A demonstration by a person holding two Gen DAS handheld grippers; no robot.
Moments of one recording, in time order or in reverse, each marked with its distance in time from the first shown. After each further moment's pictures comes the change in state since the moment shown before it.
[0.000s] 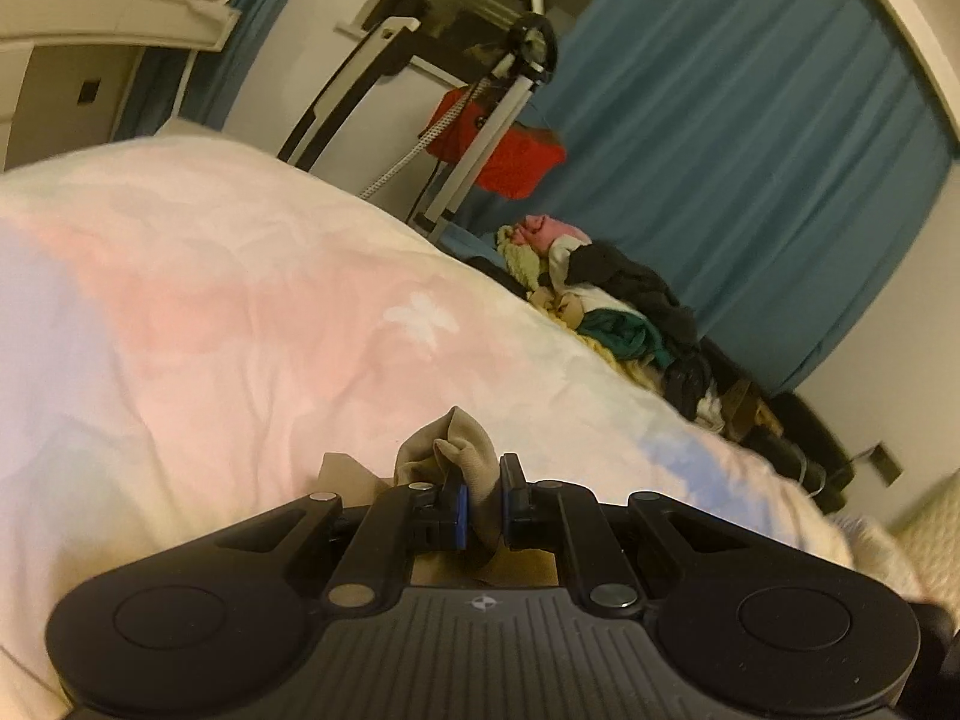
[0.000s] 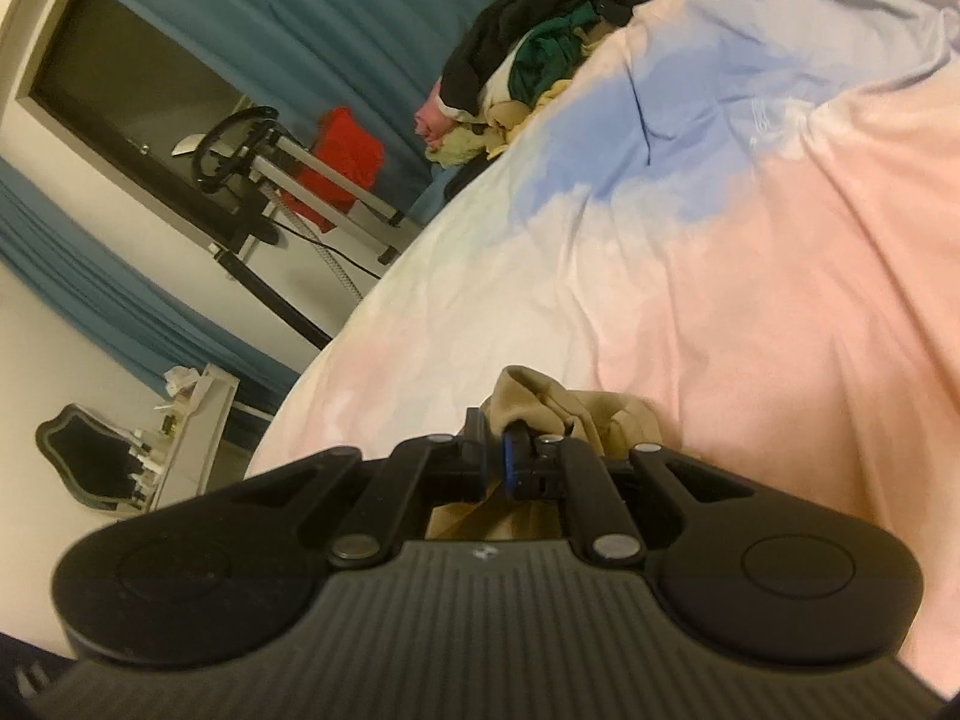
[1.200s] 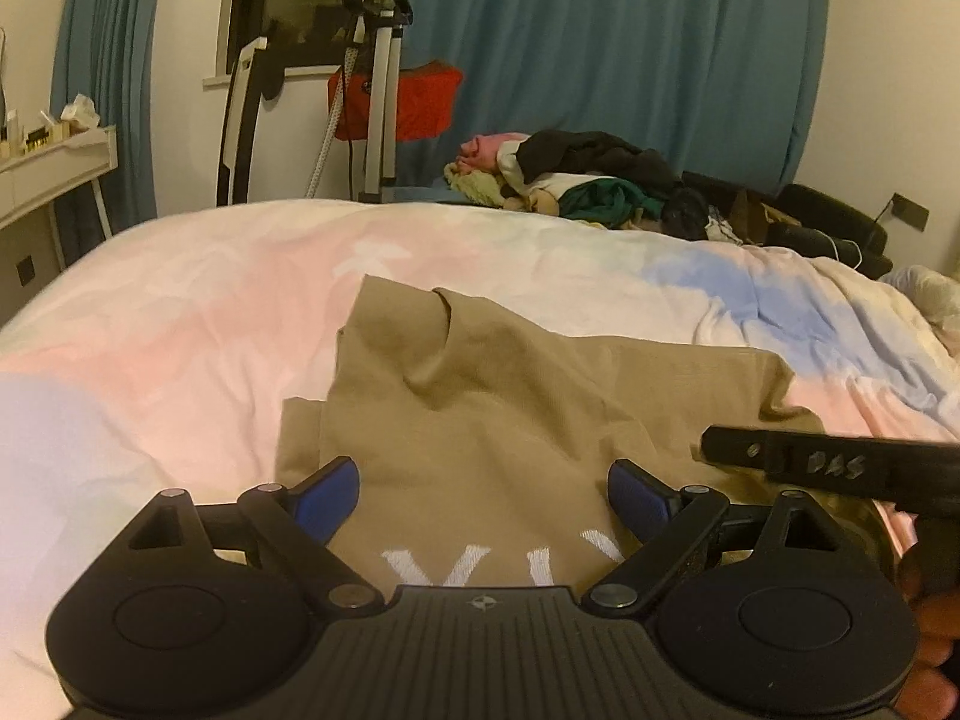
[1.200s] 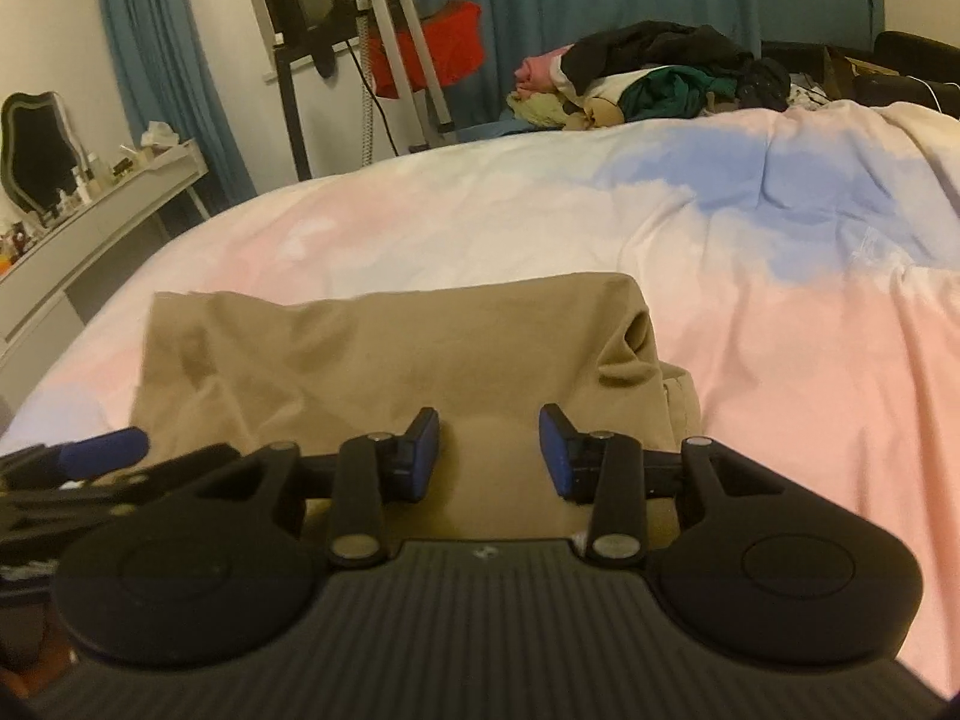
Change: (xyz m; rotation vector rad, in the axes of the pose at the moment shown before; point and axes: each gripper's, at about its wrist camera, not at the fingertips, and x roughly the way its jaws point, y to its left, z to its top) left arm -0.002 -0.033 -0.055 0.484 0.110 0.084; right arm 0.004 0.041 -0.063 -0.632 0.041 -0.108
